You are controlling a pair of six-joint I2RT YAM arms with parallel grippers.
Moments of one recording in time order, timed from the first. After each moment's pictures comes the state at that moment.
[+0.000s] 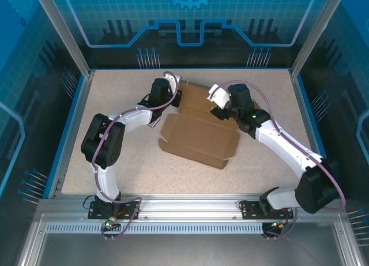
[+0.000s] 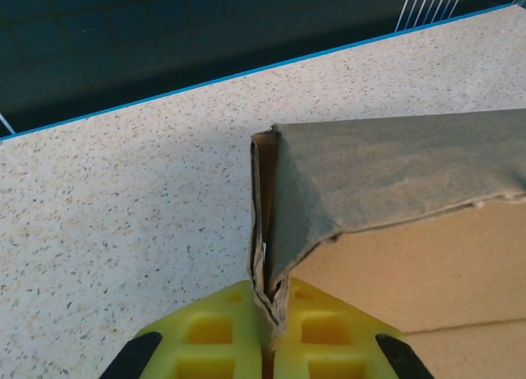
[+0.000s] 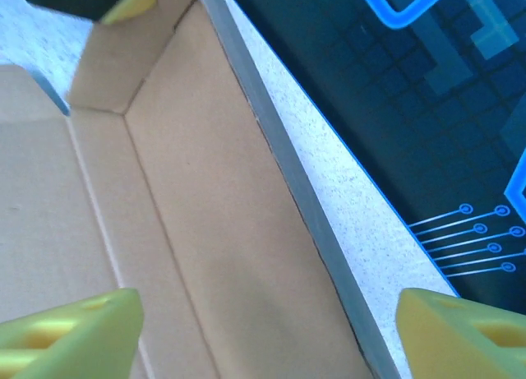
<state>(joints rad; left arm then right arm) -0.38 1.91 1.25 0.21 0.03 -0.06 0.47 1.34 1.10 -0.31 0.15 -0.57</state>
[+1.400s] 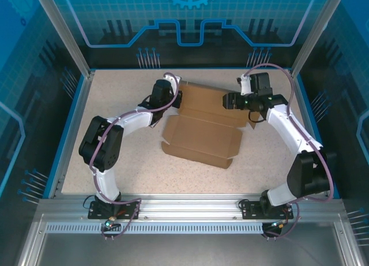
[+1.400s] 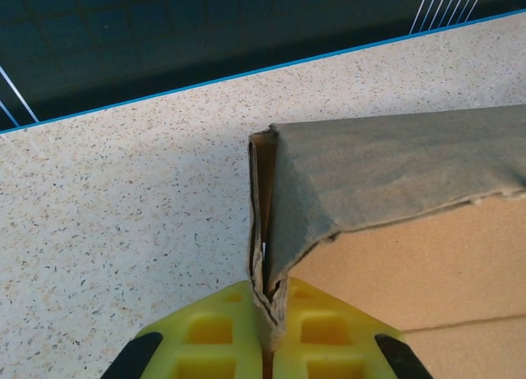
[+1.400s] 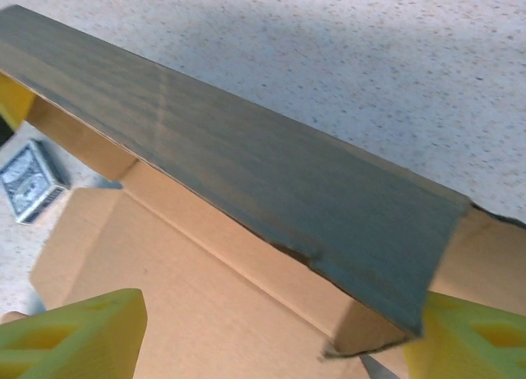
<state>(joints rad) -0.41 1.87 1.23 0.18 -0.03 -0.08 0.18 1.49 1.25 -0.56 -0.24 0.16</state>
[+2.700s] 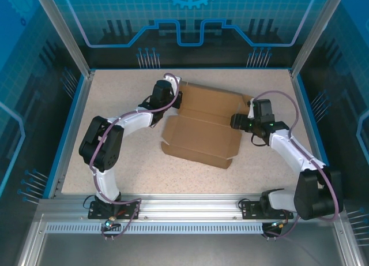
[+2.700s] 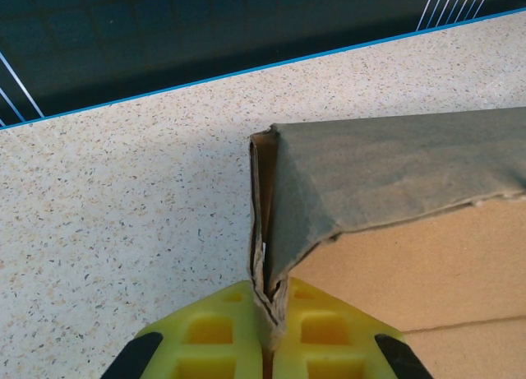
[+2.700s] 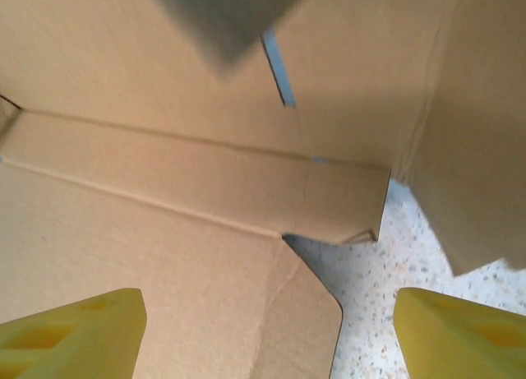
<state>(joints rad) -0.42 1.87 1.23 0.18 -0.05 -0.09 0.18 1.30 0.82 -0.39 -0.07 0.34</state>
